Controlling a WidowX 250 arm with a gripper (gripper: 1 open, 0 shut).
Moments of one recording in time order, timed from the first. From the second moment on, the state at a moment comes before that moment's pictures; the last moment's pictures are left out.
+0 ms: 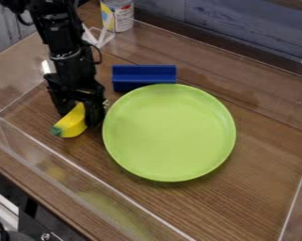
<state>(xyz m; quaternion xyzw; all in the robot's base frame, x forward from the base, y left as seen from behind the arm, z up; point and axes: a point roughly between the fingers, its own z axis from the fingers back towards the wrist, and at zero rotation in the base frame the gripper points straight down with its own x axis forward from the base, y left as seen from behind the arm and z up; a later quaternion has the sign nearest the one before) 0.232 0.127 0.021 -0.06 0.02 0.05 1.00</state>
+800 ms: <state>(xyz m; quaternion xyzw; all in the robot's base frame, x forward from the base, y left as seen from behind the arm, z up) 0.235 0.127 0.022 -0.07 0.02 0.07 0.99</state>
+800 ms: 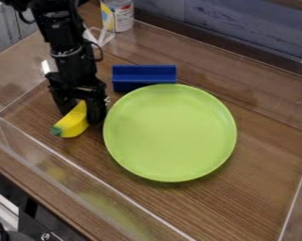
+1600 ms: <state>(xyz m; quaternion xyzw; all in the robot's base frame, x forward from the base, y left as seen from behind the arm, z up) 0.240 0.134 0.020 -0.07 0.02 0.08 0.99</state>
